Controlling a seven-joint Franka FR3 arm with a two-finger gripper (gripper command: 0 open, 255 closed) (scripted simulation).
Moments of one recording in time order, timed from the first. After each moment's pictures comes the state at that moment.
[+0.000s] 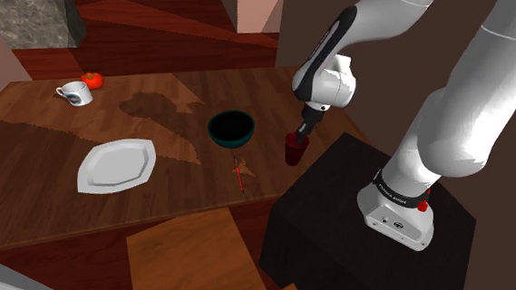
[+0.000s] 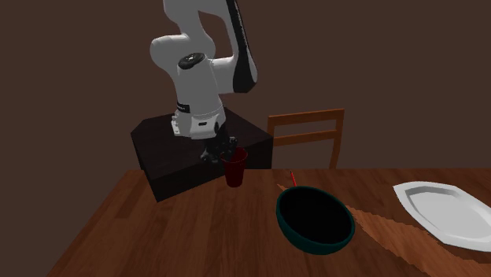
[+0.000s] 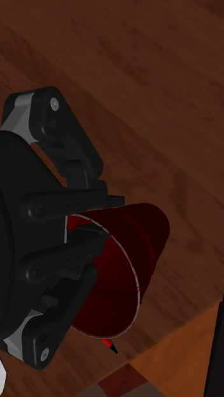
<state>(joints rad) 0.21 0.06 -0.30 -2.84 0.77 2.83 -0.92</state>
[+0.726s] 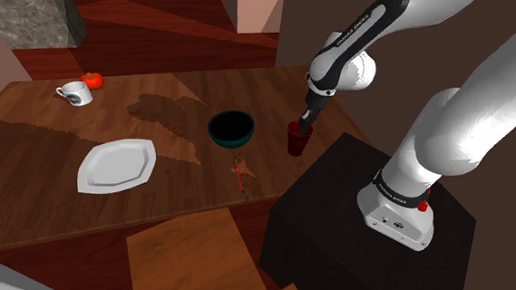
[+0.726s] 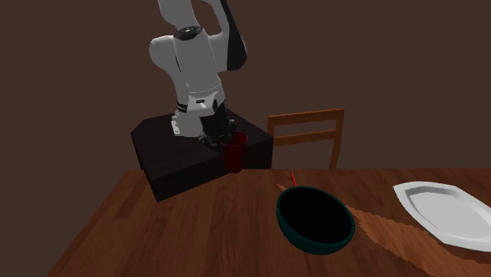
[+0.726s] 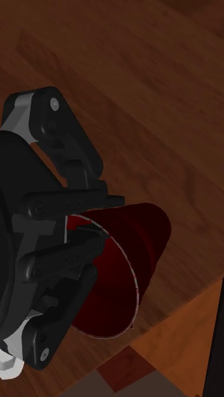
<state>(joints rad) 0.12 -0.20 -0.31 -2.90 0.32 2.69 -0.56</state>
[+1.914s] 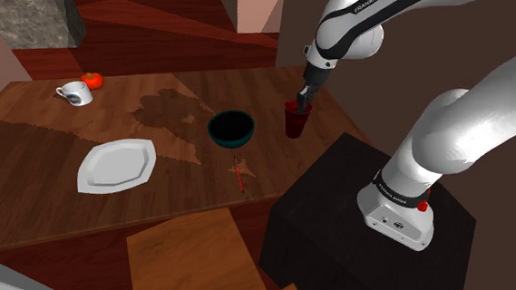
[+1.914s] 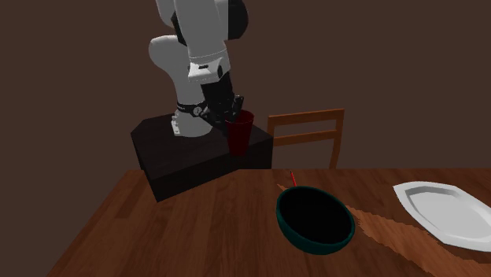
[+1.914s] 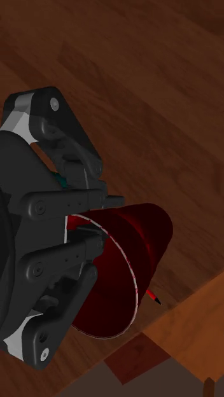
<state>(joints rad) 0.04 -0.38 -0.23 -2.78 0.17 2.41 -0.39</state>
